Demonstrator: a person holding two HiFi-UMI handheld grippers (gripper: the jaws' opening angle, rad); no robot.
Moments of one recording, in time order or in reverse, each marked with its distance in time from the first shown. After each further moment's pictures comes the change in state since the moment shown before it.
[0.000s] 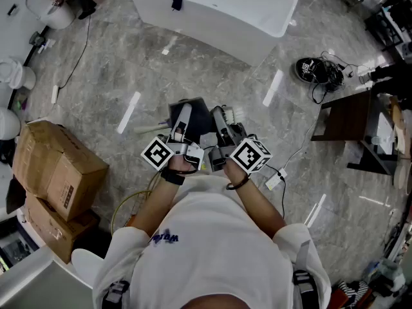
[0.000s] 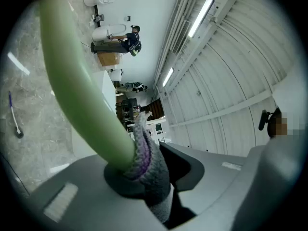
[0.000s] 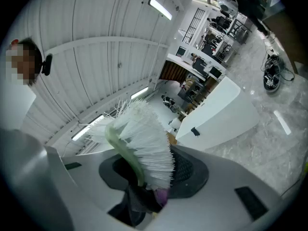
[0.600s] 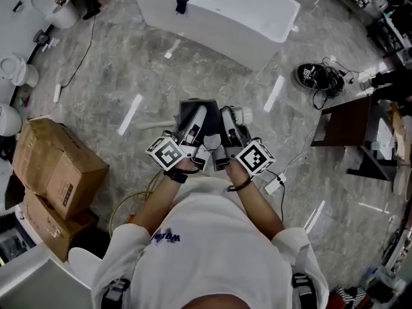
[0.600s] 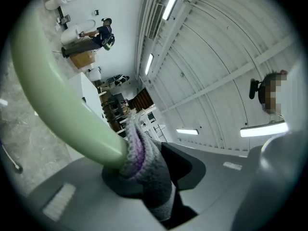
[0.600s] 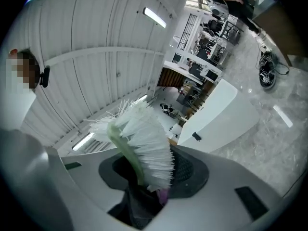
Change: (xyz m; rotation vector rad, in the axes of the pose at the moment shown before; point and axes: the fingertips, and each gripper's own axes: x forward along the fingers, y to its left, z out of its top) left arm 0.009 -0.027 -0.031 0.298 0.150 -0.075; right arm -0.015 0.000 0.019 0.059 -0.090 0.010
